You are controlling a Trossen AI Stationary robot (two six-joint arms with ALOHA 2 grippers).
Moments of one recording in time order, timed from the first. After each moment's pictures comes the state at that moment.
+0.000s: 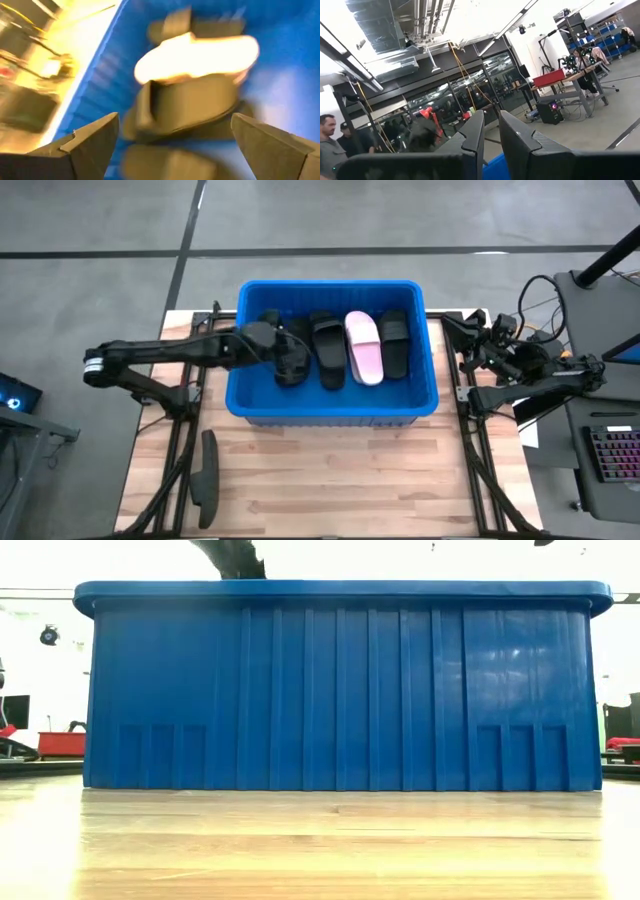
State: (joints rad) left arm 0.14 1.26 1.15 -0.42 -0.38 0.32; right arm 0.14 0.47 0.69 0.22 0.60 0.18
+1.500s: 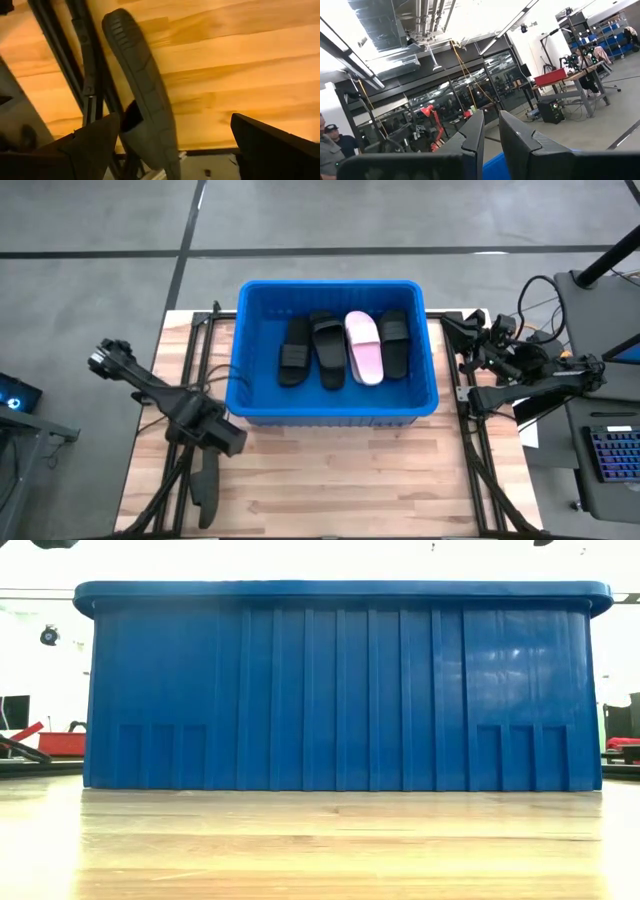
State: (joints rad) left arm -0.54 1.30 1.27 -1.49 0.19 -1.96; right arm 0.14 0.47 0.69 0.21 0.59 0.18
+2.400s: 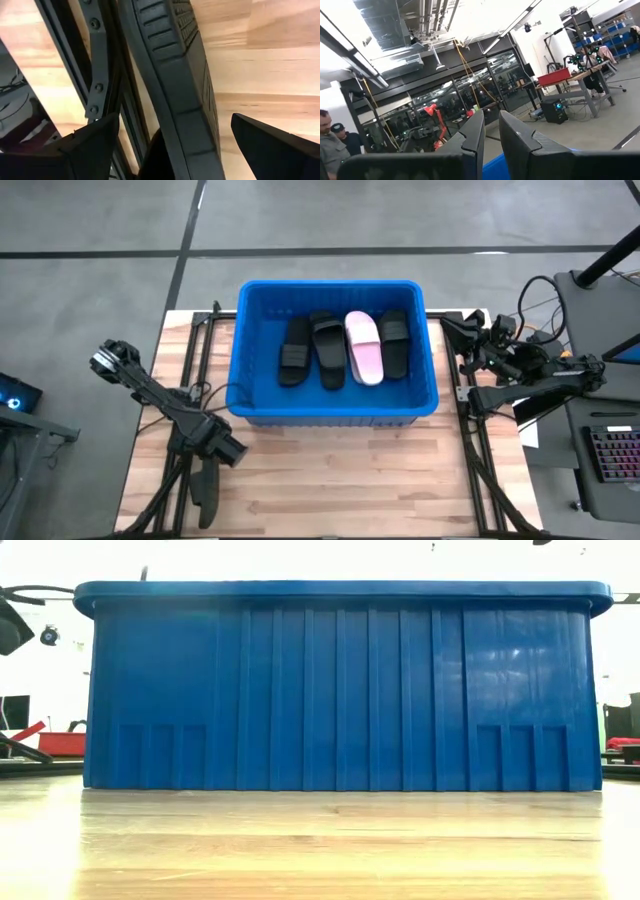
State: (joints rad) left arm -0.61 1.33 0.85 -1.17 0.35 -2.06; right arm 0.14 0.47 0.69 0.21 0.57 0.18
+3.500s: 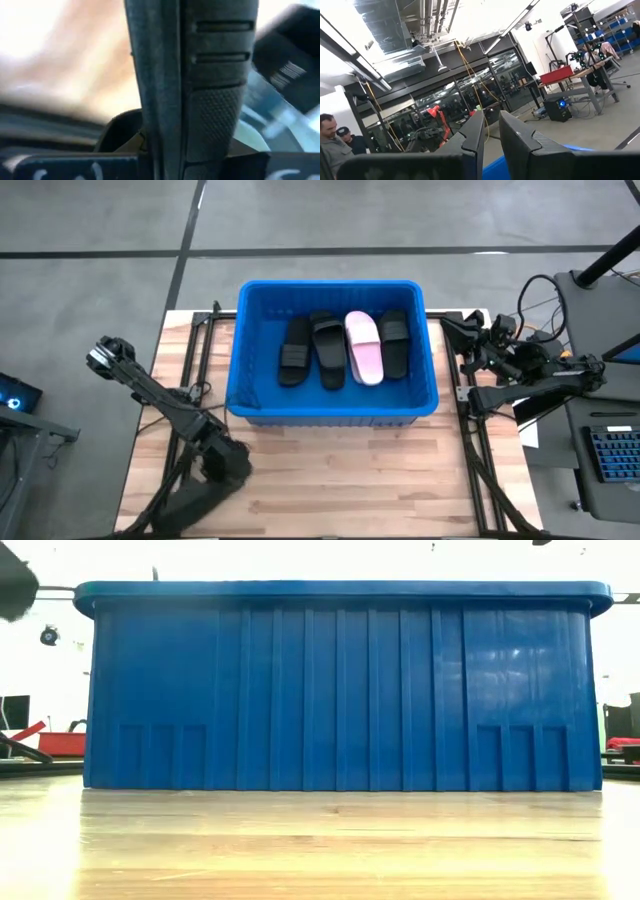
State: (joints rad) left arm -0.63 1.25 0.80 -0.69 0.55 -1.56; right arm 0.14 0.47 0.69 0.22 0.57 0.21
